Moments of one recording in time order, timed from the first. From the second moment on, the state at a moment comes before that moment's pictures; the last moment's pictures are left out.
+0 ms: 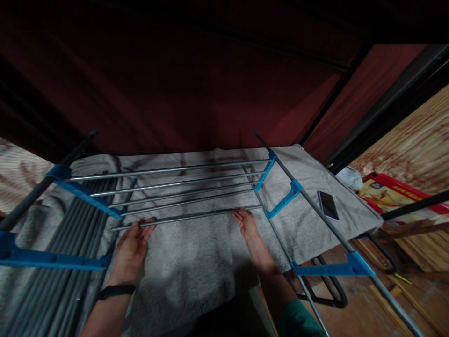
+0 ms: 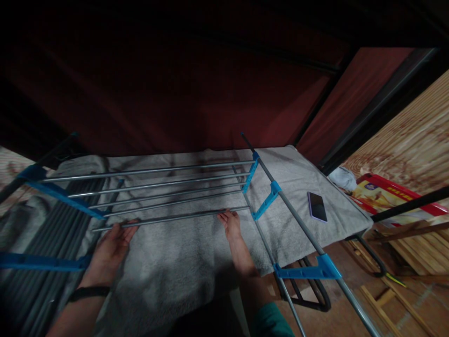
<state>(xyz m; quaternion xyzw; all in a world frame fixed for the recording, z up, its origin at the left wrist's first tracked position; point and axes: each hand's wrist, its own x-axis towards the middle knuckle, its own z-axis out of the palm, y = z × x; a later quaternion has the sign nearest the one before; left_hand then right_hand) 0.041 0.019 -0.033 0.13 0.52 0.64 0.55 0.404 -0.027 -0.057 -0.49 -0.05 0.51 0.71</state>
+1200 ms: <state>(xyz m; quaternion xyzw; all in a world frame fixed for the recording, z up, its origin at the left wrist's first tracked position) 0.023 0.018 -0.055 0.13 0.44 0.67 0.58 0.408 -0.030 -0.076 -0.47 -0.07 0.51 0.71</state>
